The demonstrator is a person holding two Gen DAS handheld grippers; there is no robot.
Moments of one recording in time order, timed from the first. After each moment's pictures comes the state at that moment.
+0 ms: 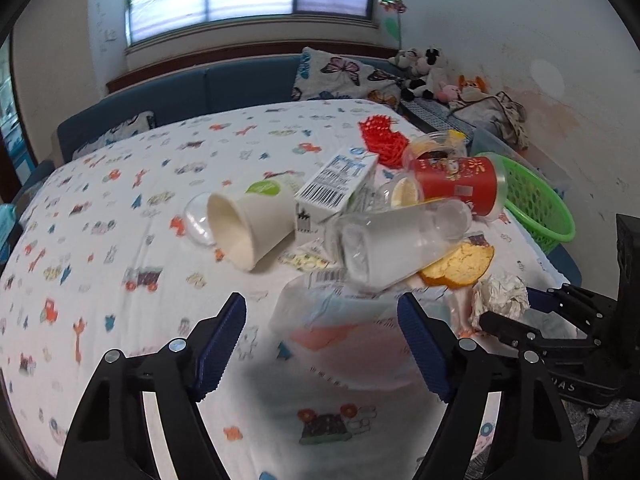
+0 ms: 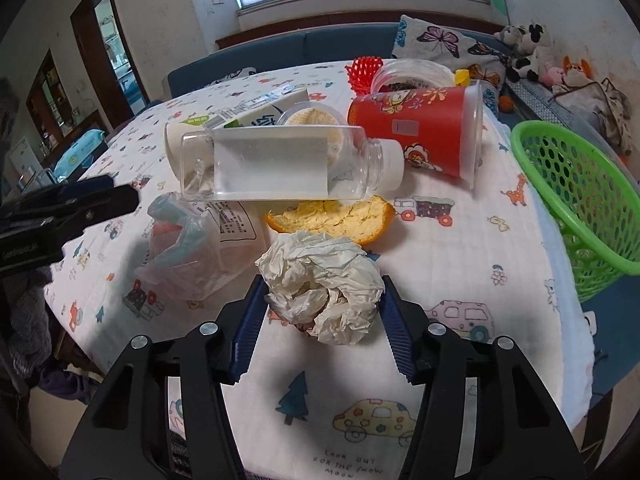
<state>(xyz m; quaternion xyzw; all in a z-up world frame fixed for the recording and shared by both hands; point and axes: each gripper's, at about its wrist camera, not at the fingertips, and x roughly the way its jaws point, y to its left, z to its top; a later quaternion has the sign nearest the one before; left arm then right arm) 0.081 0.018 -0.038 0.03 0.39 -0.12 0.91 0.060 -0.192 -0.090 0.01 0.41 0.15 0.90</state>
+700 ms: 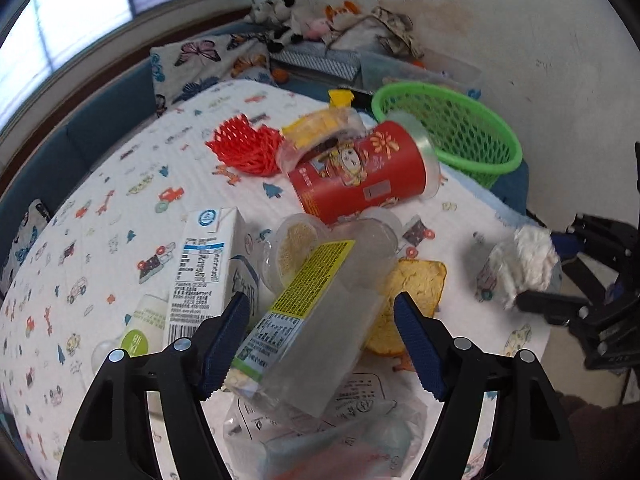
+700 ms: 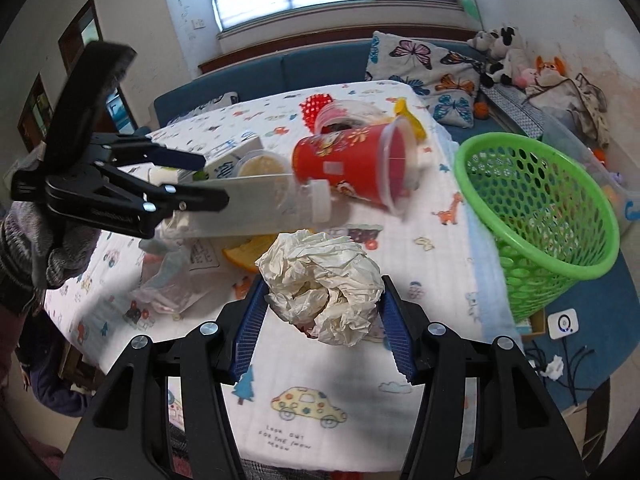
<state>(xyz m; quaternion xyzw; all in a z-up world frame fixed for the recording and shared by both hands) 0.170 -0.074 -0.032 0.19 0.44 -0.31 0.82 0.051 -0.246 -0.056 0.04 0.39 0.12 0.91</state>
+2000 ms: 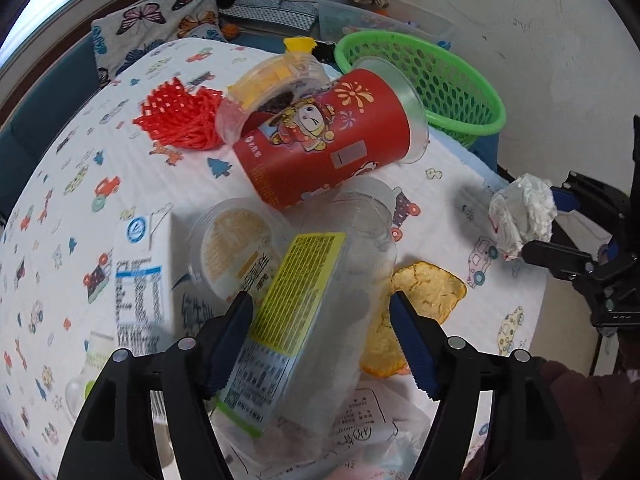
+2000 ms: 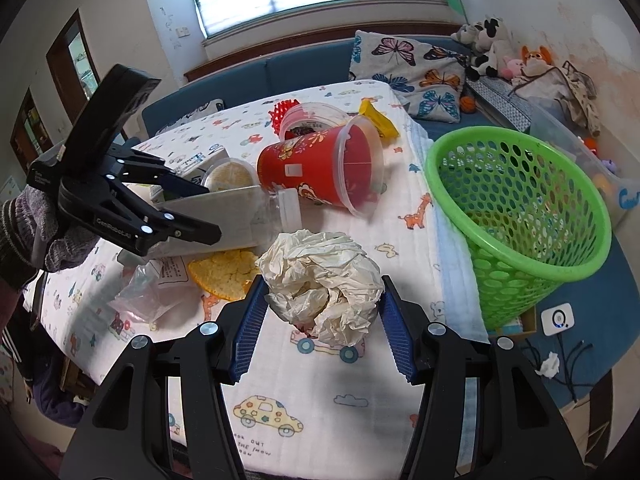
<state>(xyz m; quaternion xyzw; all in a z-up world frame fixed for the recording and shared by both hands) 0.202 -0.106 -0.057 0.22 0.52 -0.37 0.74 0.062 -0.271 -0.058 0.05 0.39 0.10 0.91</state>
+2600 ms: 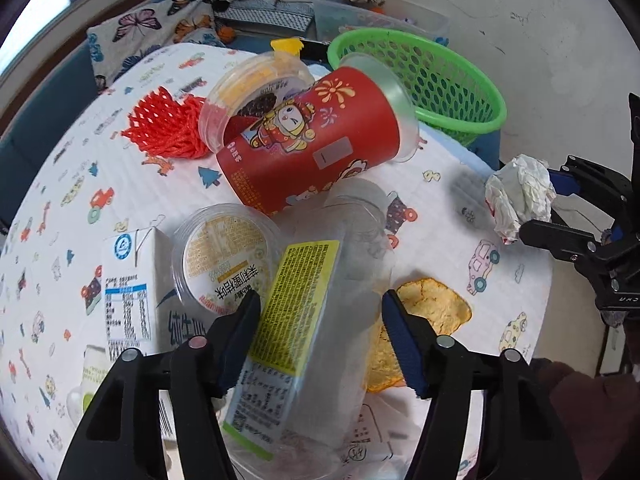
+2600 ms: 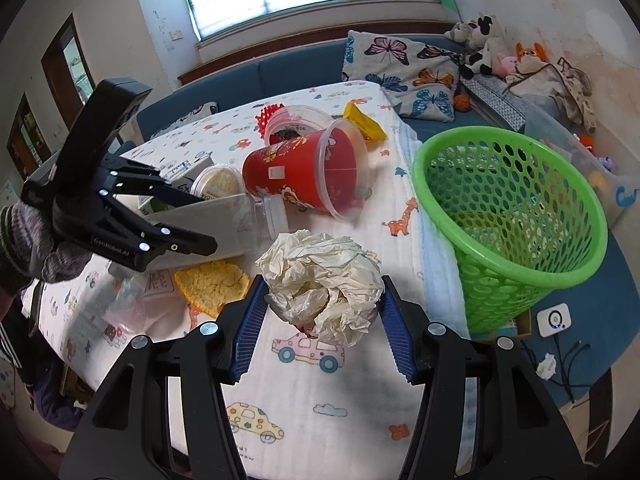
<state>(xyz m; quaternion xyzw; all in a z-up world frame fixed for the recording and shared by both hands) 0.192 -0.117 -0.056 0.23 0.51 -0.36 0.75 0.069 -0.284 -0.056 0.06 0.39 0.10 0.92</state>
